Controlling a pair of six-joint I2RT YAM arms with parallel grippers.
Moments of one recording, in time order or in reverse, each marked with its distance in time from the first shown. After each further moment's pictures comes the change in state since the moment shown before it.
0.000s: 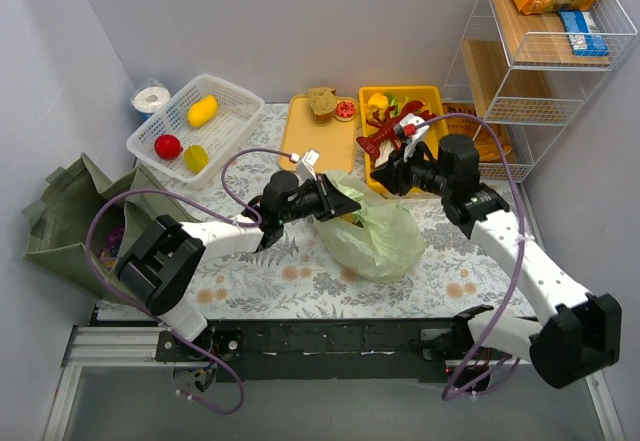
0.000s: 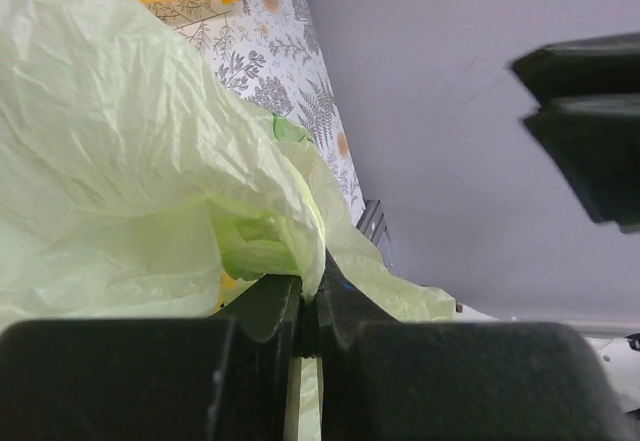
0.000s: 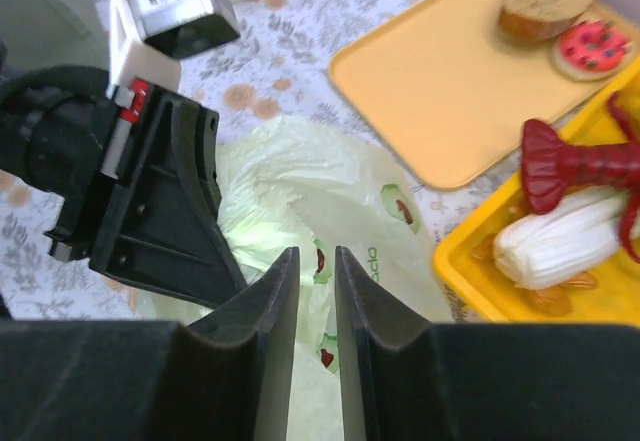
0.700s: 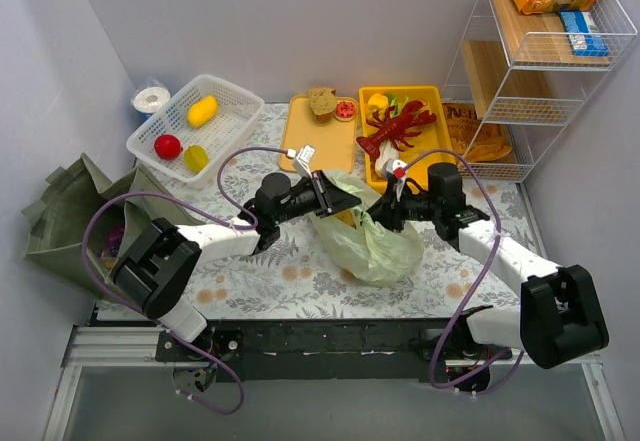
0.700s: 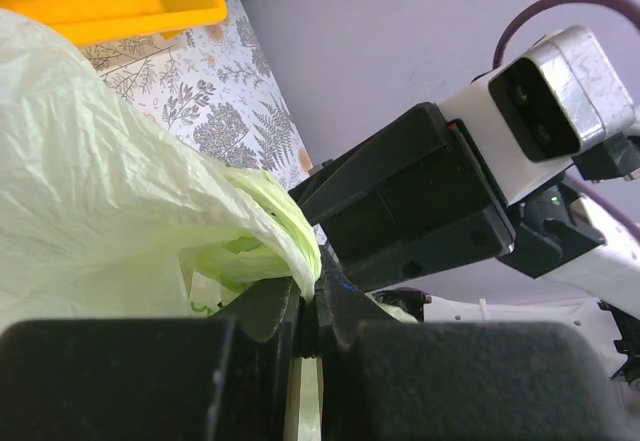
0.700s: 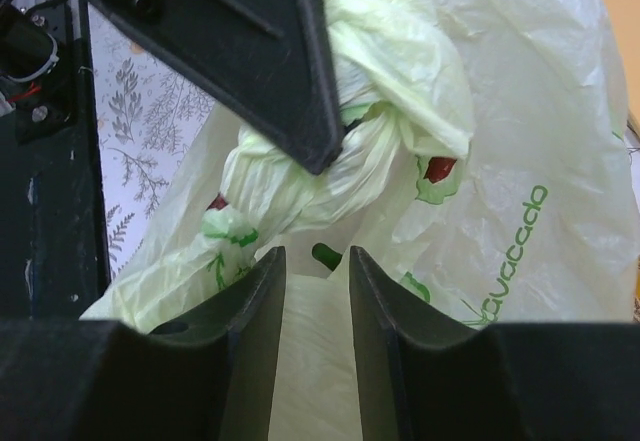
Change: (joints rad) left arm 0.013 -0.027 -0.037 0.152 0.027 -0.003; right arm -0.070 0.150 -0.241 0.152 -0.480 -0.160
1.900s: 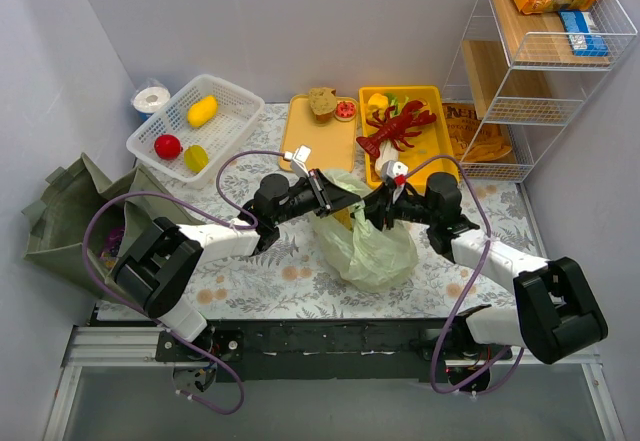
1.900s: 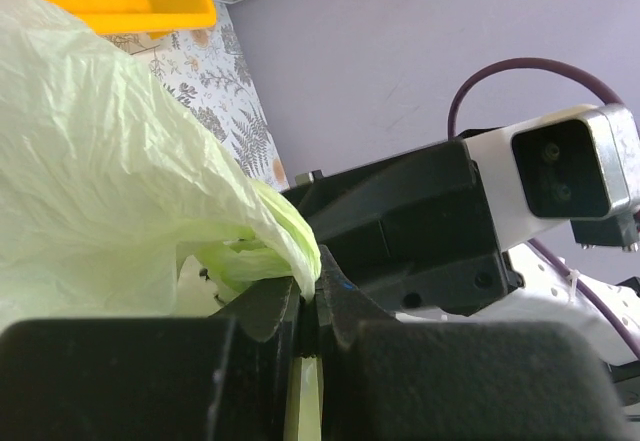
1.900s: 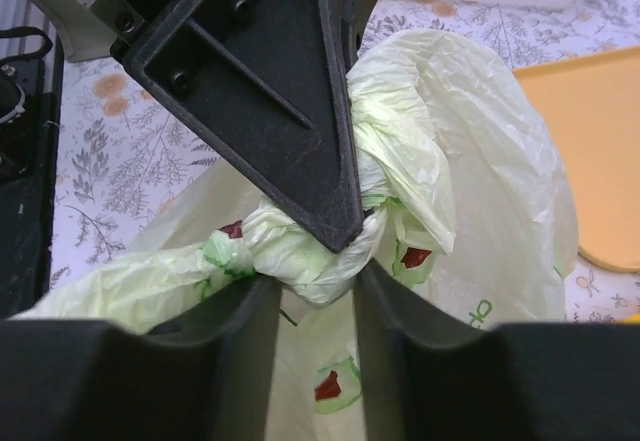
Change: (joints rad) left arm 0.001 0.008 -0.016 0.049 -0.011 -0.127; right arm 0.064 0.014 -0.143 0.510 0.058 0.120
